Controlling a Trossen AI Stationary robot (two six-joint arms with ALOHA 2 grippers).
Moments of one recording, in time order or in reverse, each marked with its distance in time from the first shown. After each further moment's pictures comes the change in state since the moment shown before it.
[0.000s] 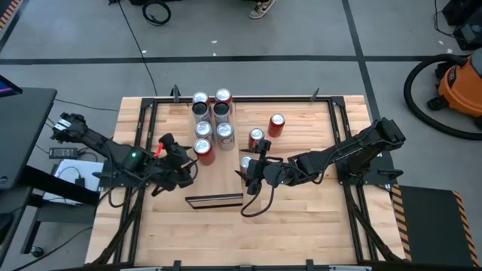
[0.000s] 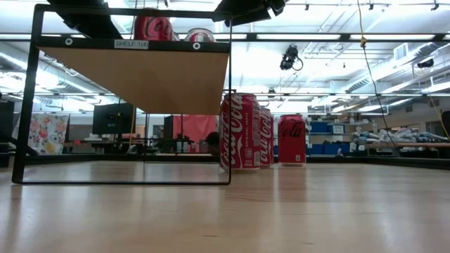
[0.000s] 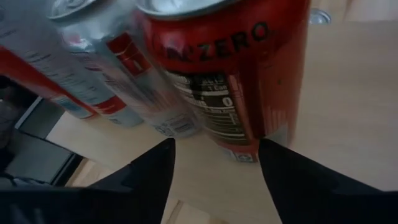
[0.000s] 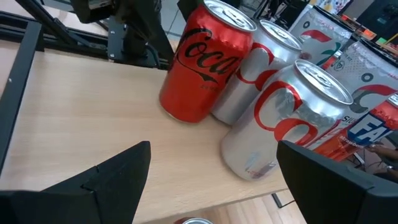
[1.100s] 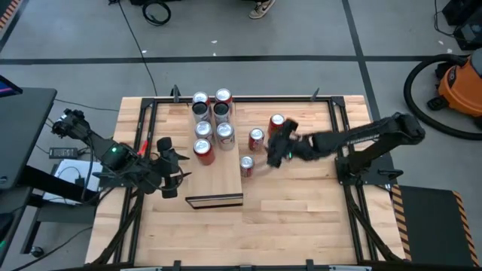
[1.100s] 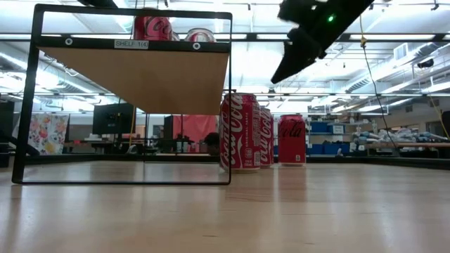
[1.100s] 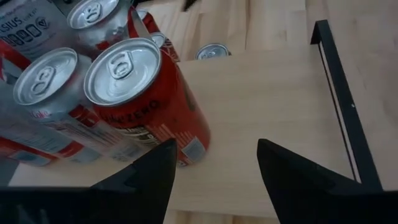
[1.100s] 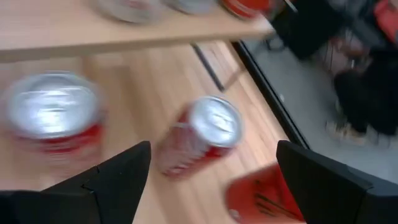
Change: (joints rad) left arm -0.135 -0.053 0.174 -0.100 0.154 0.135; right arm -0.225 -0.252 -0.244 -0.344 -0.040 0.230
